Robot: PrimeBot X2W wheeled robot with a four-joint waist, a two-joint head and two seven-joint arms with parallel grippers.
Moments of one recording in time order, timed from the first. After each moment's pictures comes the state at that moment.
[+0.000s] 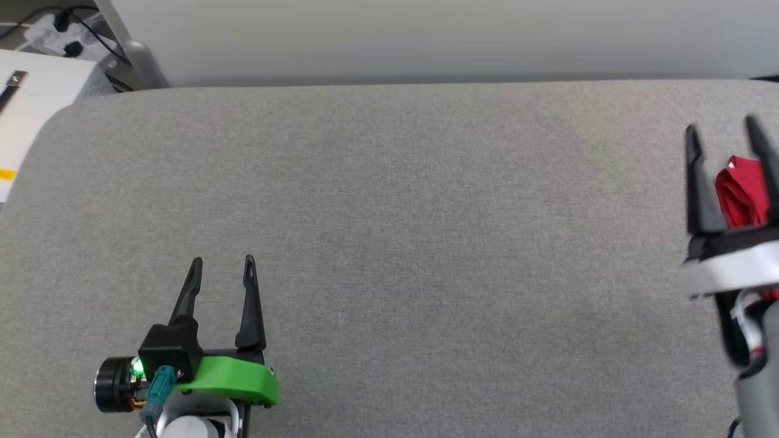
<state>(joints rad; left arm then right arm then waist) -0.03 0.06 -0.02 0.05 -0.10 -0.01 -0.26 -0.30 -0.27 -0.02 0.07 0.20 0.13 -0.26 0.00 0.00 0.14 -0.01</state>
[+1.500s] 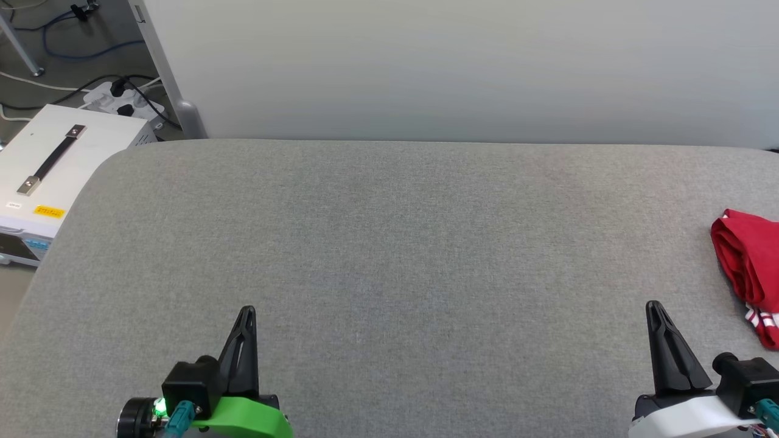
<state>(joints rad) 0.07 0.06 -0.05 0.09 -0.11 -0.06 -0.25 0.13 -0.09 -0.03 0.01 0.16 0.13 -0.25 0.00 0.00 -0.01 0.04</state>
